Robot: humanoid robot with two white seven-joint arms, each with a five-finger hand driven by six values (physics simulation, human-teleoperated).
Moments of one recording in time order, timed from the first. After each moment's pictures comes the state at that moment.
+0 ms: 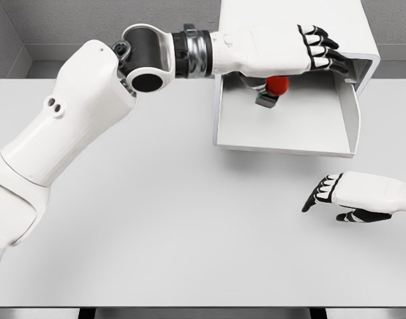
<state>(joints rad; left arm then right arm) -1.14 0.15 -0.83 -1.26 -0.63 -0.61 -0.37 -0.15 -1.14 0.41 -1.77 0.18 -0.61 0.49</state>
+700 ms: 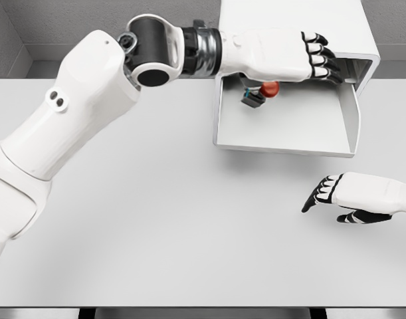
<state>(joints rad) -1.18 0.14 -0.86 -1.28 -0.69 -0.61 -0.47 -0.15 -1.14 0.41 -1.77 0.18 -0.61 0.49</state>
